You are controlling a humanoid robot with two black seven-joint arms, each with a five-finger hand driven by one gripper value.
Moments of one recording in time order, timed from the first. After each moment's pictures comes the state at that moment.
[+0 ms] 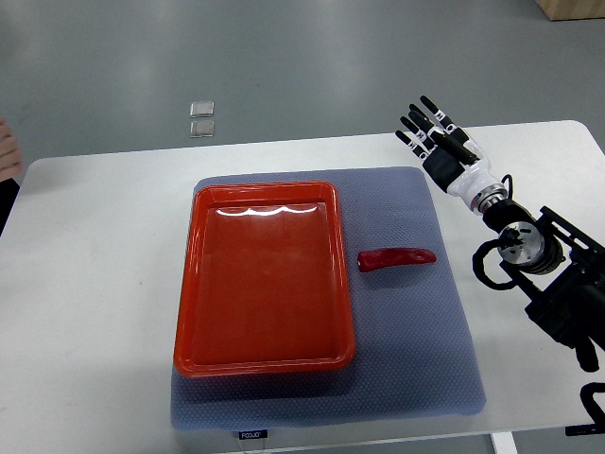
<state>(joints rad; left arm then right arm) -0.12 0.00 0.06 -0.17 0.12 0.01 0.02 0.62 -0.16 0.97 0.75 -0.10 0.26 0.21</state>
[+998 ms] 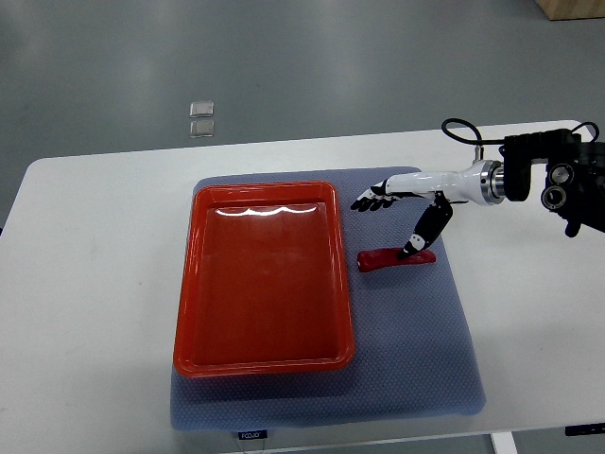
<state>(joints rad) -0.12 0.00 0.06 -0.17 0.12 0.01 0.02 1.01 -0.61 0.23 1.21 -1.17 0.40 0.13</state>
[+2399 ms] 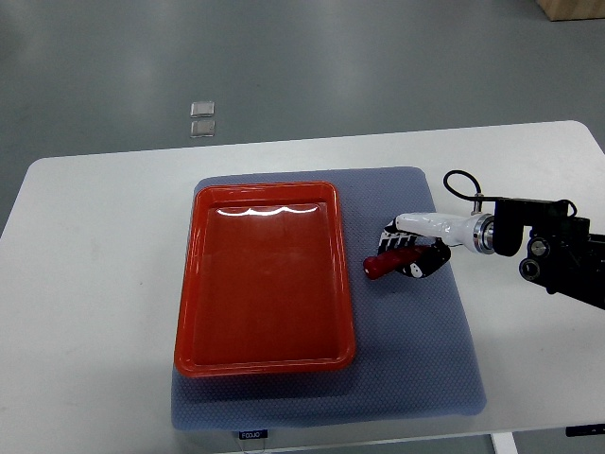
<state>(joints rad) -0.12 0.00 0.06 -0.17 0.12 0.01 0.02 0.85 -0.55 0.21 1.18 -1.34 0.16 0.04</state>
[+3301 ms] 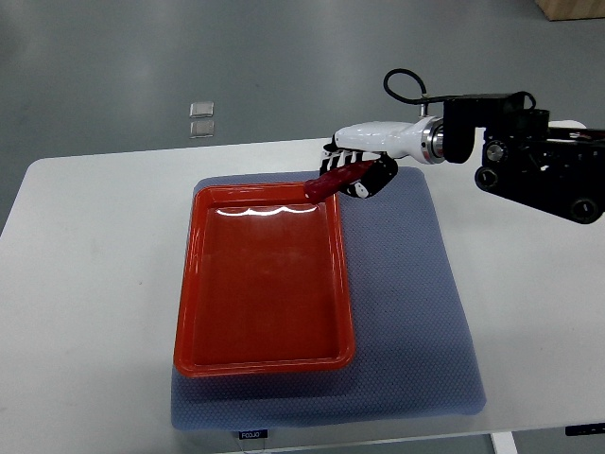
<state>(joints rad) -0.12 0.00 0.06 -0.16 0.12 0.01 0.02 1.26 -0.40 0.08 1.13 -1.27 0.20 0.03</state>
